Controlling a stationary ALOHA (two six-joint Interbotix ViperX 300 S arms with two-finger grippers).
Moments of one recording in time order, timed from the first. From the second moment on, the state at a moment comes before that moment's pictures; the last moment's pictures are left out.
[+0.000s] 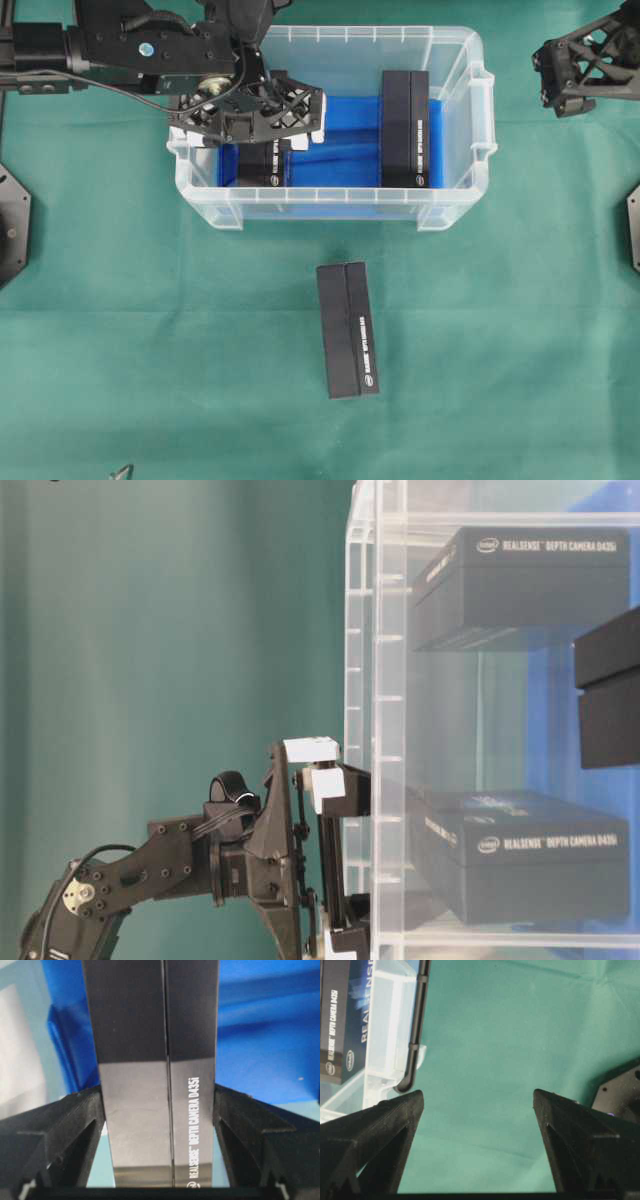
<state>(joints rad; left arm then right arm) 0.21 0.13 0.21 0.06 1.04 -1.33 -0.29 -0.47 0.41 -0.11 1.41 1.26</state>
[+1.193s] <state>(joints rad) 0.19 0.00 -0.23 0.05 1.56 -1.32 -0.29 -0.47 0.41 -0.11 1.41 1.26</state>
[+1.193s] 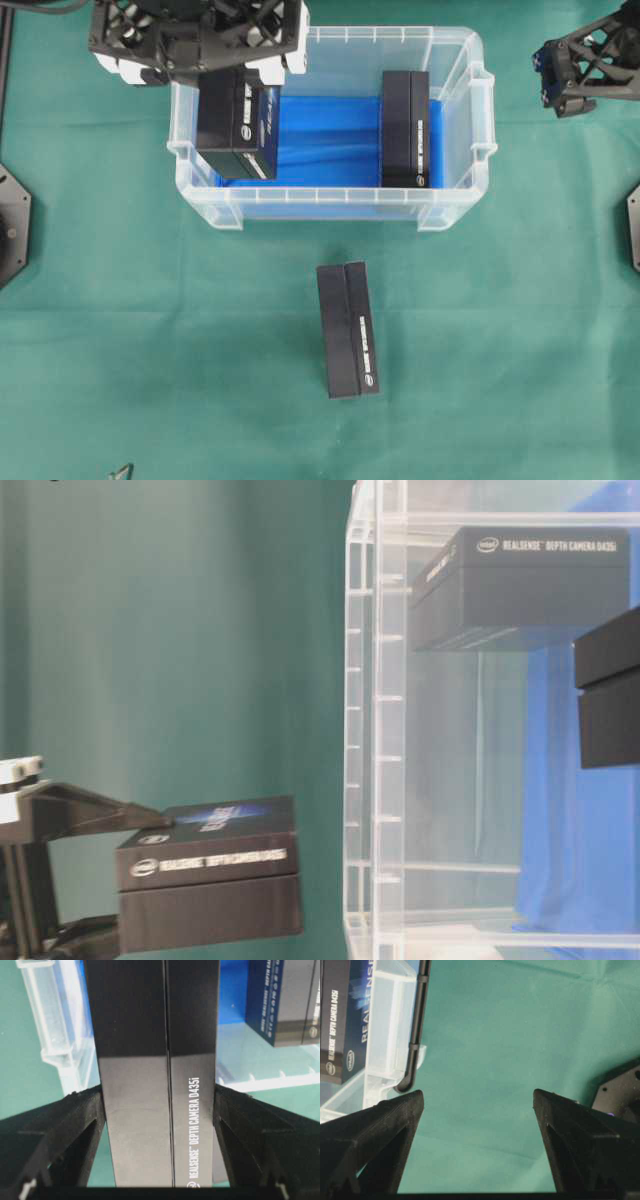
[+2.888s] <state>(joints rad) 0.20 0.00 -0.24 0.06 1.59 -1.32 -0.29 -0.47 0.41 -0.11 1.41 1.26</state>
